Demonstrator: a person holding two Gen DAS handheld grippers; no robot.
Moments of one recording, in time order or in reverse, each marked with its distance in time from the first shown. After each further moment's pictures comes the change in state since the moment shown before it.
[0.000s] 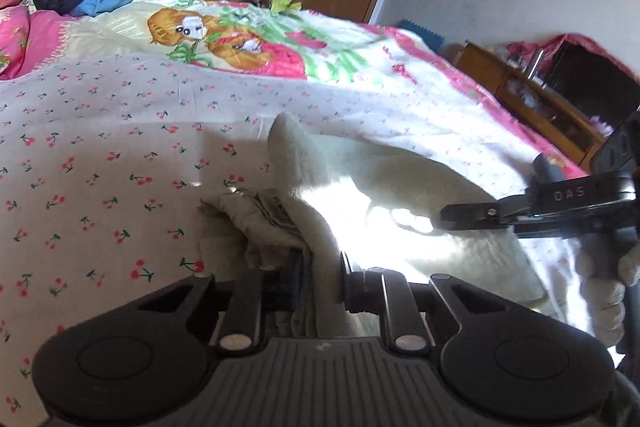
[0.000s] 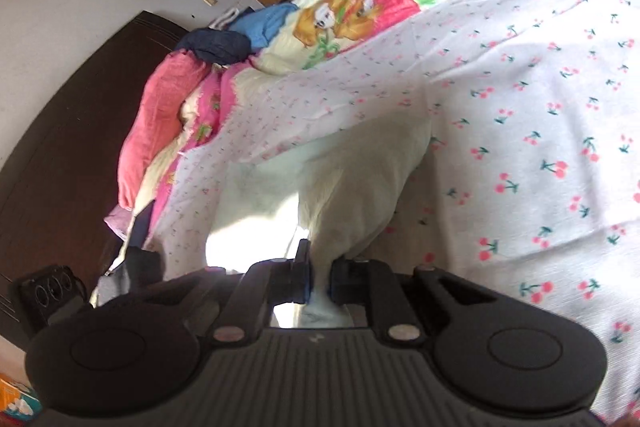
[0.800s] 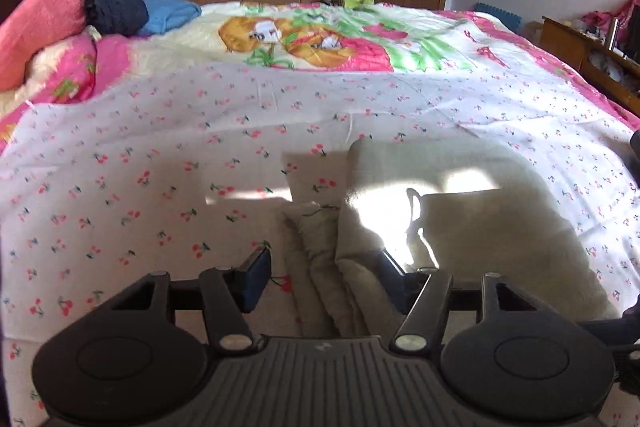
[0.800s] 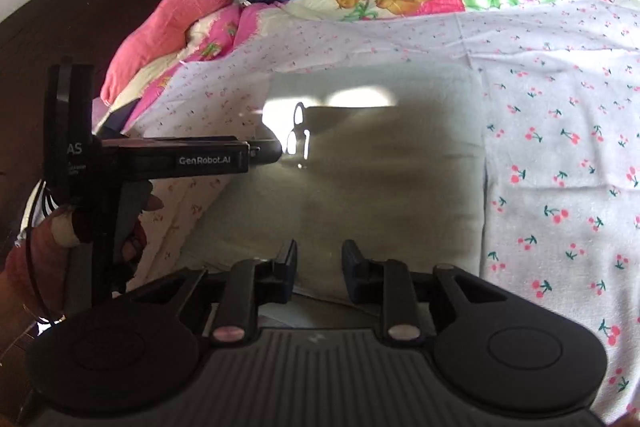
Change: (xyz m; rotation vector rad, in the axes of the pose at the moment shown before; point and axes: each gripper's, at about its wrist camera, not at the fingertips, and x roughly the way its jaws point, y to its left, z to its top) left arm 0.003 -0.005 0.002 0.082 -0.049 0.322; right arm -0.006 0.071 -0.087 -0.328 0.000 -0.110
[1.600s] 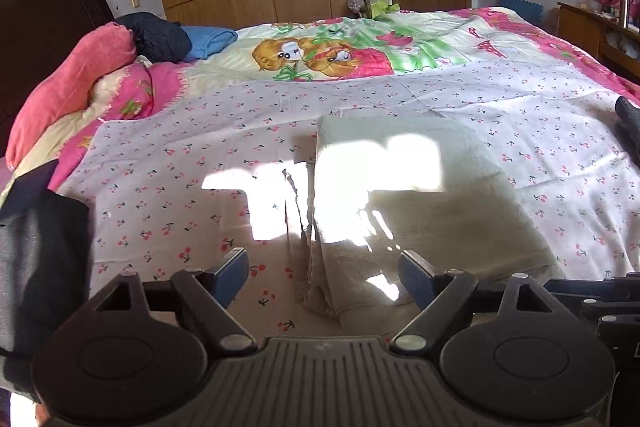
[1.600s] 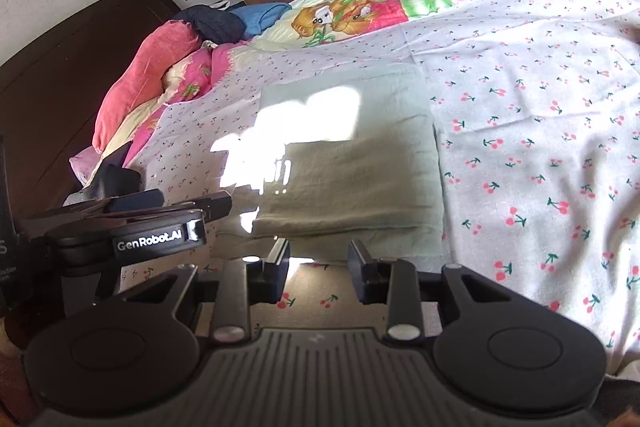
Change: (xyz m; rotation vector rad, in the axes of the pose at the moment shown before) left arm -0.113 -0.066 -0.044 0.031 -0.004 0.170; right arm -0.061 0.016 -0.047 0.173 -0.088 -0.096
